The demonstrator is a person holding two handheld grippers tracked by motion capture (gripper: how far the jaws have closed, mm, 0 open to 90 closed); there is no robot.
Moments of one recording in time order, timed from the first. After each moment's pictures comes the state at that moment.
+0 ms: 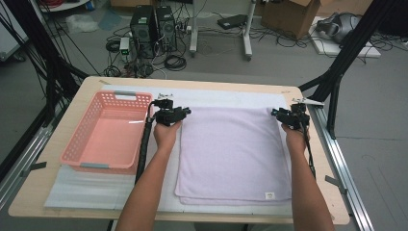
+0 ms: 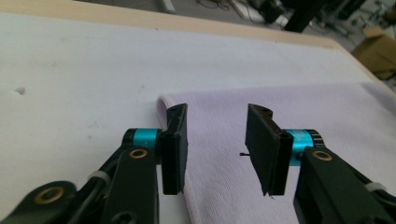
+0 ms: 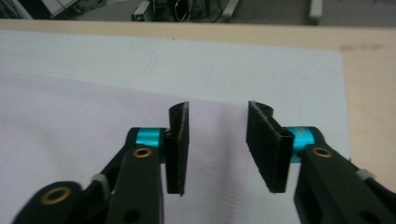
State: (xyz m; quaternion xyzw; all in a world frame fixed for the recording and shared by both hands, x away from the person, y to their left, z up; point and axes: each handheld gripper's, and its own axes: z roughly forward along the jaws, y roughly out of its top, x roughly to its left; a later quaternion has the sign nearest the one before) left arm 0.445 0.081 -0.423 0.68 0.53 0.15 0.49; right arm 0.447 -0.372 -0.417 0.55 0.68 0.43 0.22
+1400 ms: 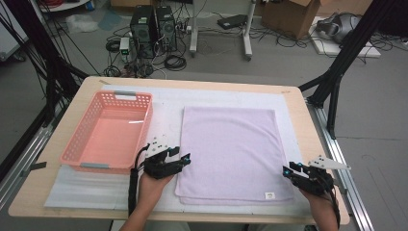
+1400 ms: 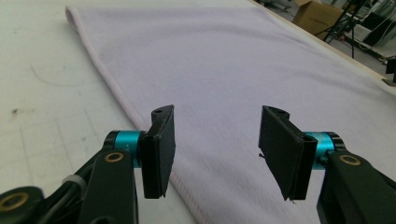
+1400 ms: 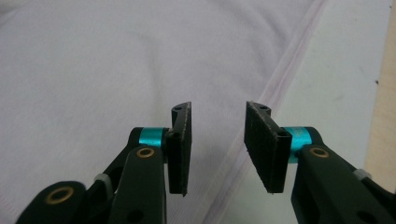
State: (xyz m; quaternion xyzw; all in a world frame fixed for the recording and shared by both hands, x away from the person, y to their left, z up) left arm 0.278 0.100 -0.439 0.72 0.42 0.14 0.53; right arm 0.241 -0.381 -0.432 0.47 0.76 0.41 0.20
